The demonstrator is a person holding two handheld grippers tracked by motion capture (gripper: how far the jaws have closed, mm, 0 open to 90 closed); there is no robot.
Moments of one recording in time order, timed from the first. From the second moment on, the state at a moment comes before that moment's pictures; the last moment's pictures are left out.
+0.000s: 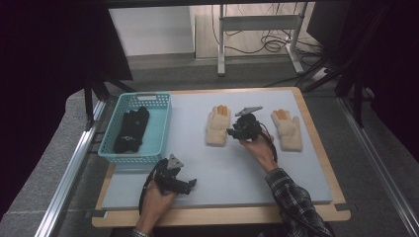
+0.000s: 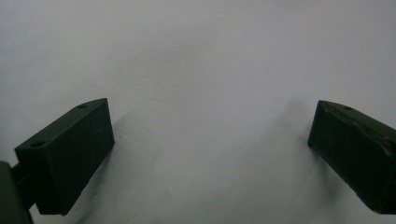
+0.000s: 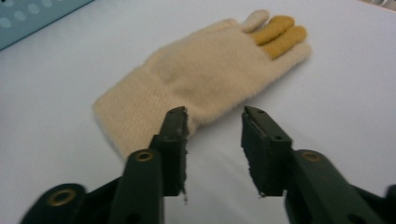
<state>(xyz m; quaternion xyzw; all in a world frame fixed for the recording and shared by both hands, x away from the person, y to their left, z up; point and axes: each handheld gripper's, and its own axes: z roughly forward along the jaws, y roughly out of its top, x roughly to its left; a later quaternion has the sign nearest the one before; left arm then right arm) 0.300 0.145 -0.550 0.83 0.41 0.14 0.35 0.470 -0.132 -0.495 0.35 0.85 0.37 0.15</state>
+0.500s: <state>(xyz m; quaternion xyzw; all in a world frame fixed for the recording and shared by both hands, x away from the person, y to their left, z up) 0.300 0.145 -0.551 0.83 0.41 0.14 0.35 0.502 -0.089 -0.513 0.33 0.86 0.36 0.17</state>
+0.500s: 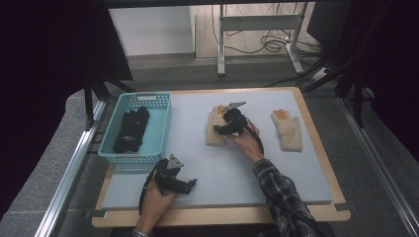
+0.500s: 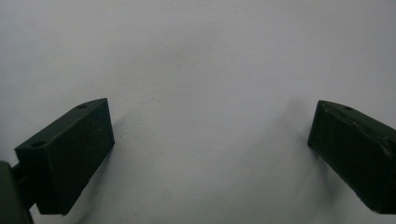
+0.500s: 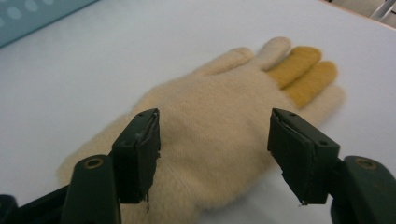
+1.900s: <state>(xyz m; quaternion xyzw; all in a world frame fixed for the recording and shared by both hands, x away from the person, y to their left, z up) 0.300 0.146 -0.550 0.83 0.41 0.15 0.34 0.448 -0.109 -0.465 0.30 0.86 0.38 0.17</state>
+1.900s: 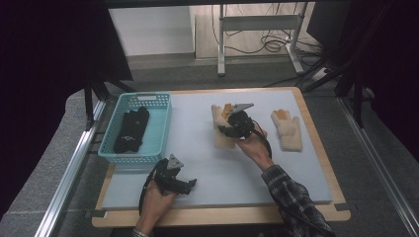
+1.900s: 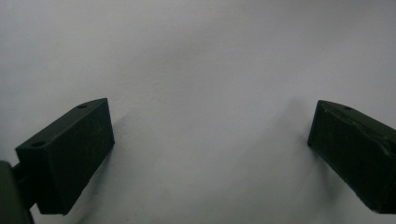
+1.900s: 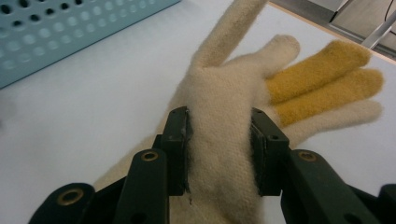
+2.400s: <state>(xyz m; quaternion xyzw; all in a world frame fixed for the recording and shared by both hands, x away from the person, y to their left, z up) 0.300 0.145 -0.550 0.83 0.41 0.15 0.35 0.372 -0.139 -0.487 0.31 0.86 0.38 0.14</state>
